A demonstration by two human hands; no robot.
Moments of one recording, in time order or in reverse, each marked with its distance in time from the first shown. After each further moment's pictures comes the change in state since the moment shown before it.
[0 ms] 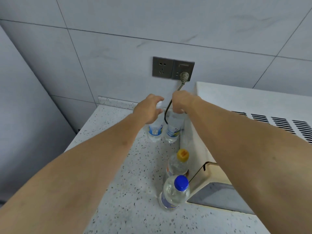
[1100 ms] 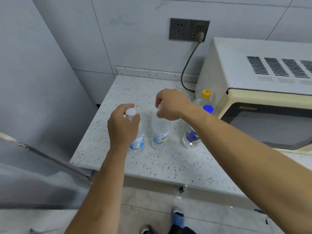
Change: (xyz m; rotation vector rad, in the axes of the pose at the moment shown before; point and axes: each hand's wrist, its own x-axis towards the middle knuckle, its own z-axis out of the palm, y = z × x) left_hand -0.298 -0.057 -0.029 -0.451 0.540 -0.347; right_hand -0.207 -0.152 0.046 0.441 0.058 -0.158
